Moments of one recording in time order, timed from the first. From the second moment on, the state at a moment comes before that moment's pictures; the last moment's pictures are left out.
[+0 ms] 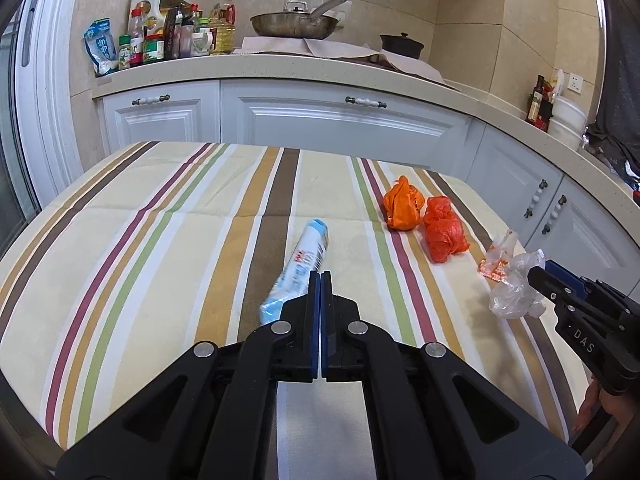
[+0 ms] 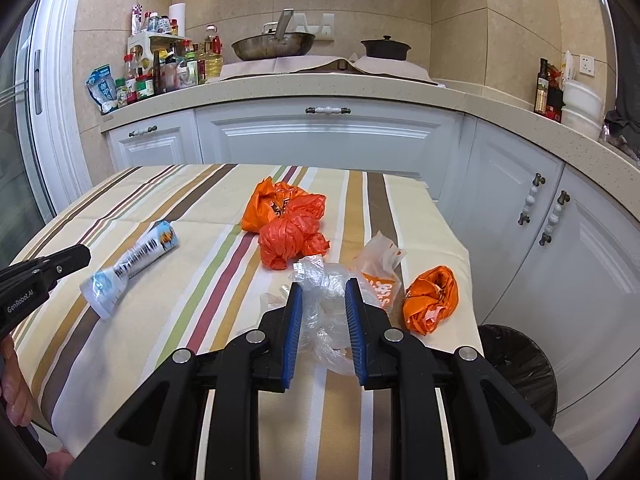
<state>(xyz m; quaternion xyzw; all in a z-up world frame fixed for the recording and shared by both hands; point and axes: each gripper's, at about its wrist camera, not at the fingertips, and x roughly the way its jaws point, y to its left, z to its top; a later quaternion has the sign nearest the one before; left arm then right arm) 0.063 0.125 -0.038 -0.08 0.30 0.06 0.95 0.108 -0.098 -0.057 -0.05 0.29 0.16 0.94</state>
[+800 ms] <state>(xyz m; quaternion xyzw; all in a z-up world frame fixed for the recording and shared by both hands) 0.079 0.143 -0.071 -0.09 0.36 0.08 0.93 0.112 -0.094 -0.065 -0.05 0.30 0.17 0.94</state>
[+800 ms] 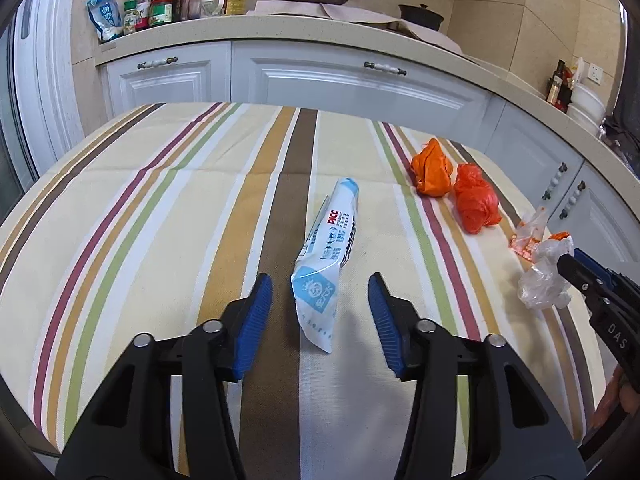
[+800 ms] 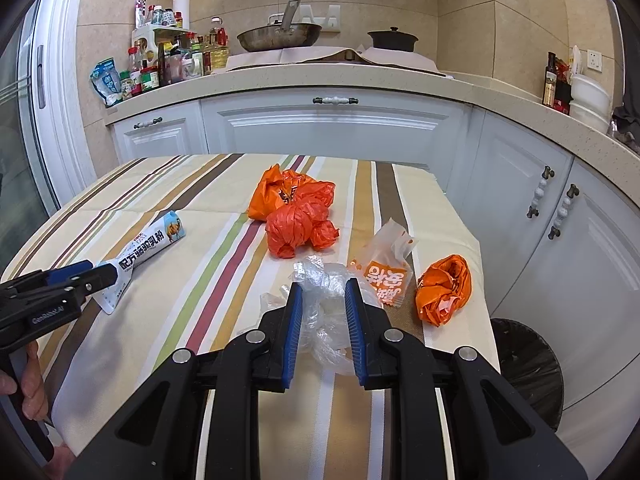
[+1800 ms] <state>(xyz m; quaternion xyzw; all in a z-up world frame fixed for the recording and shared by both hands) 0.058 0.079 -0.023 -0.05 0.29 0.01 0.96 0.086 -0.135 -0.045 -0.06 0.25 0.11 0.96</state>
